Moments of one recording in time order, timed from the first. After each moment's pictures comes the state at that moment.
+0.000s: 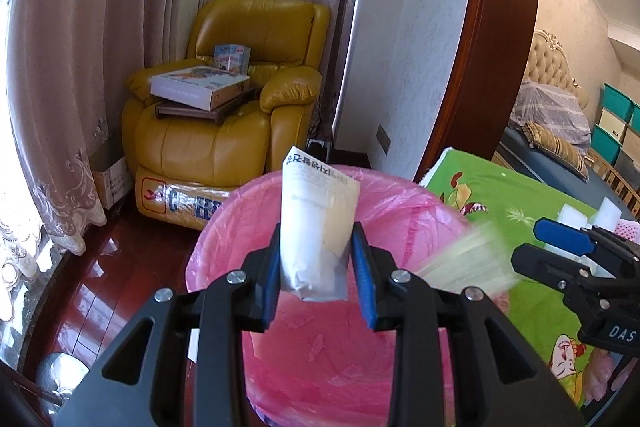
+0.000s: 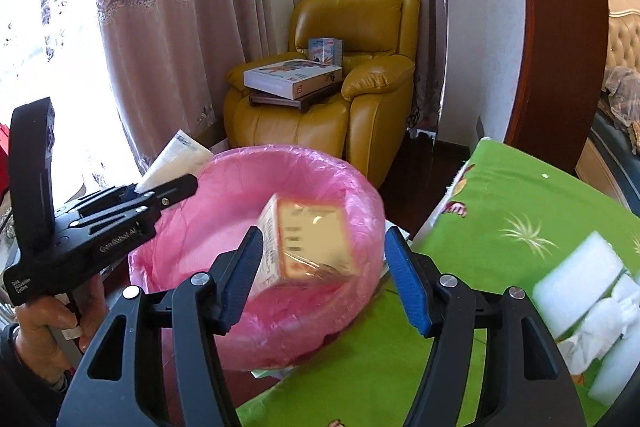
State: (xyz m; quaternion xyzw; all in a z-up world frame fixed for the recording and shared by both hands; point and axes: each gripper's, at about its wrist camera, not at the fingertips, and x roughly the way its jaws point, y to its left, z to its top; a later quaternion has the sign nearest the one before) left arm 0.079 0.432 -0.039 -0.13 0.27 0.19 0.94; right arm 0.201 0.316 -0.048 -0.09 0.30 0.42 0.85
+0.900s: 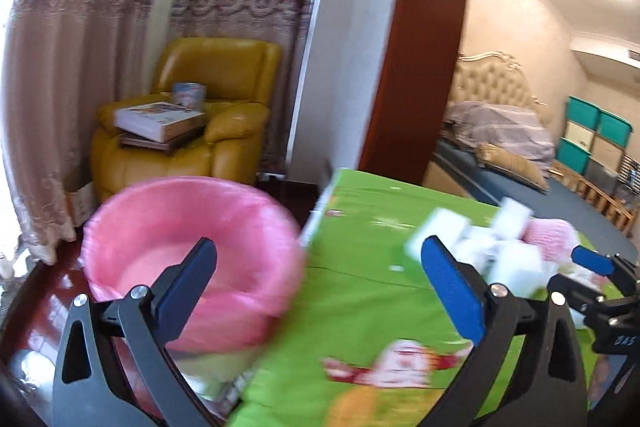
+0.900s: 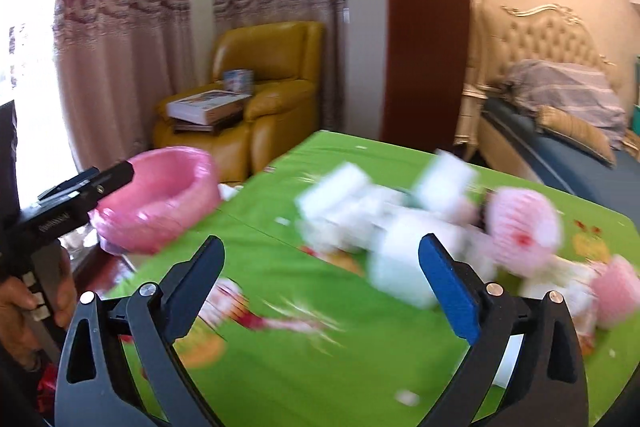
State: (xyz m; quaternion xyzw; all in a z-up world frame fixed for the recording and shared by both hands) left arm 0.055 0.231 -0.003 -0.12 0.19 0.13 0.97; right arm 0.162 0.049 -0.019 -0.07 0.26 0.28 0.92
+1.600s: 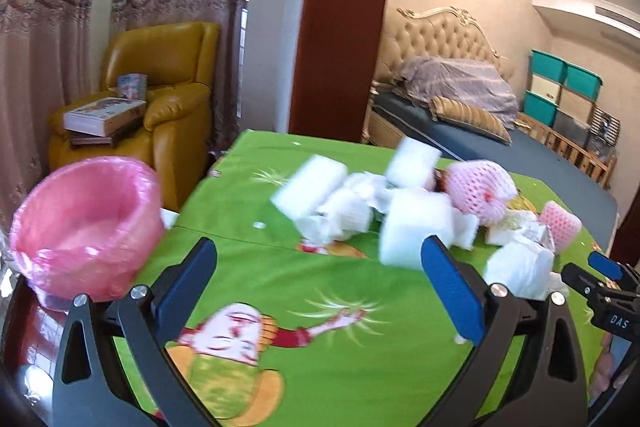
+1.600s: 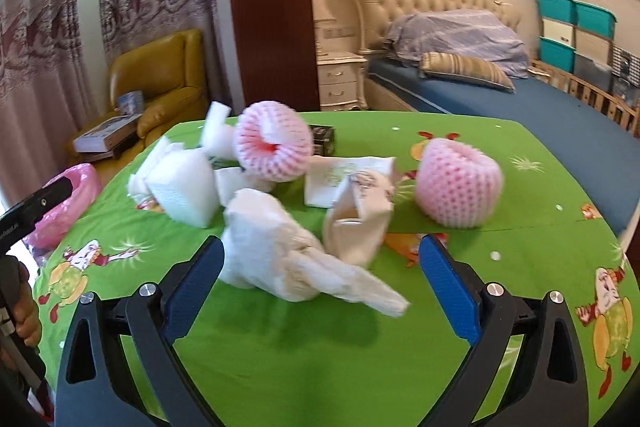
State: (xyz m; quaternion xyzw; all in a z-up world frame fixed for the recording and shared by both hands) left arm 0.104 0.099 -0.019 -0.08 0.25 0.06 0.96; right arm 0.161 -0.130 -0.059 0.00 0.29 0.11 0.95
